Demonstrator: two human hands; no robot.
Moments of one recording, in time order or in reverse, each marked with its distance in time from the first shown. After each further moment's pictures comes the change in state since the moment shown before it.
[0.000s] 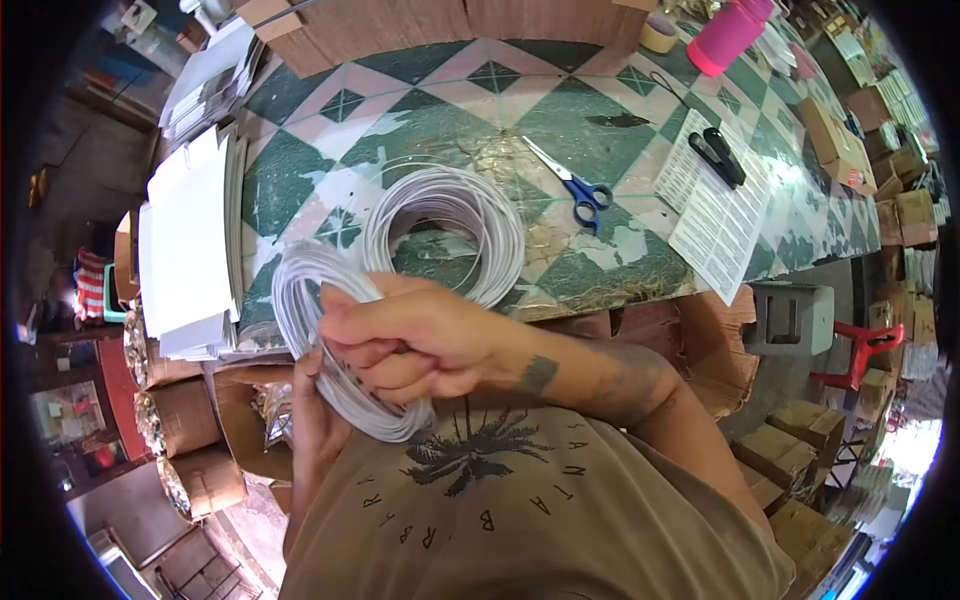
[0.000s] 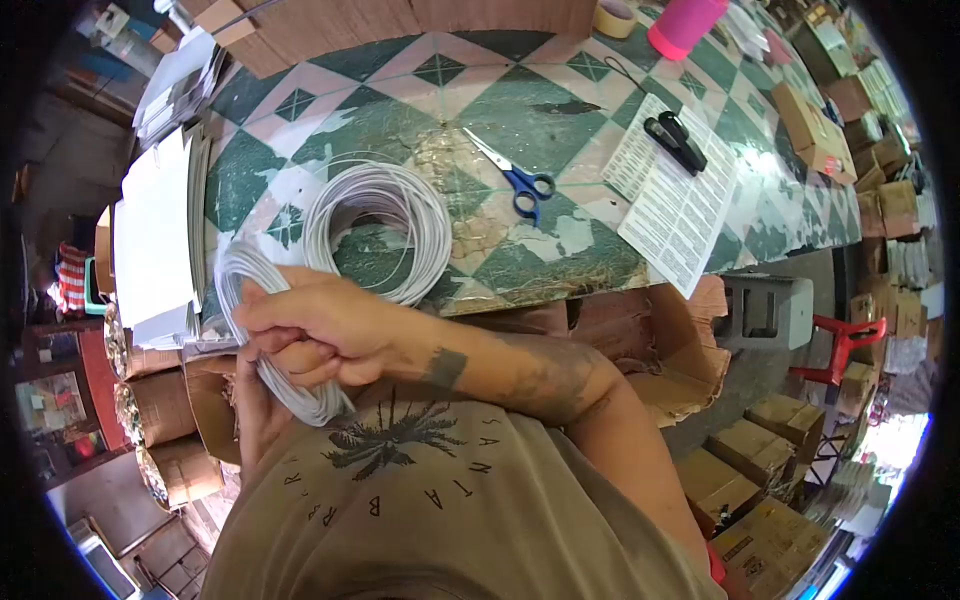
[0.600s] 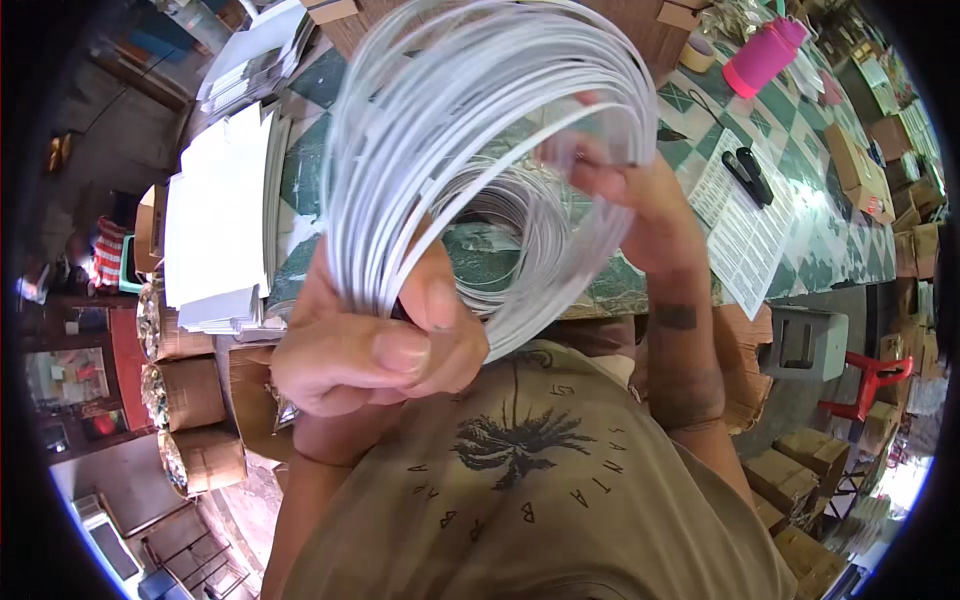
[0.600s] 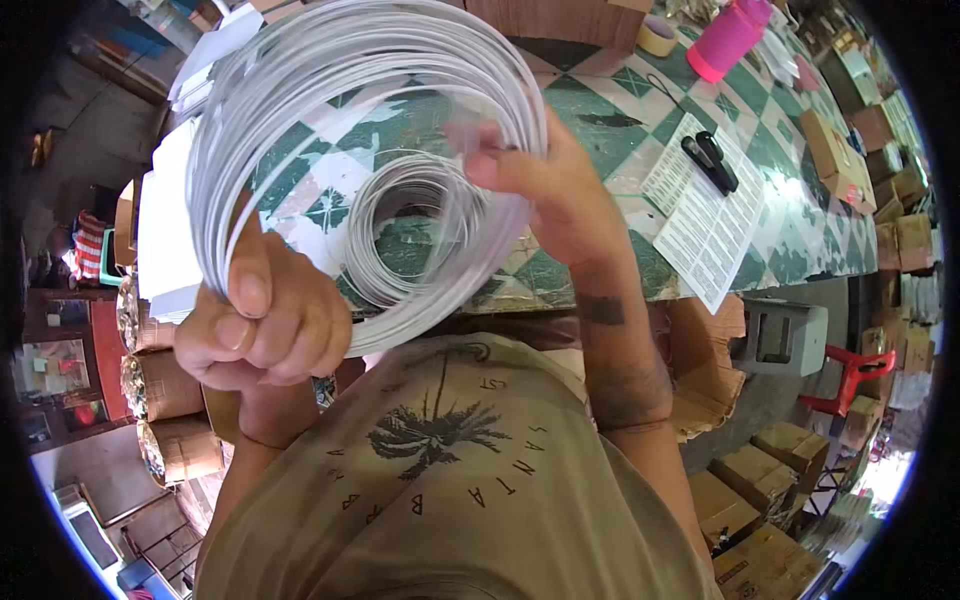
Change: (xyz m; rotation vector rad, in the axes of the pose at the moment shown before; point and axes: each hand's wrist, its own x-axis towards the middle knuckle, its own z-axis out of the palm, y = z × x) left_hand 0.016 0.067 0.120 -0.123 -1.323 0.267; right_hand -0.067 -0.090 0.015 -1.031 0.552 -0.982
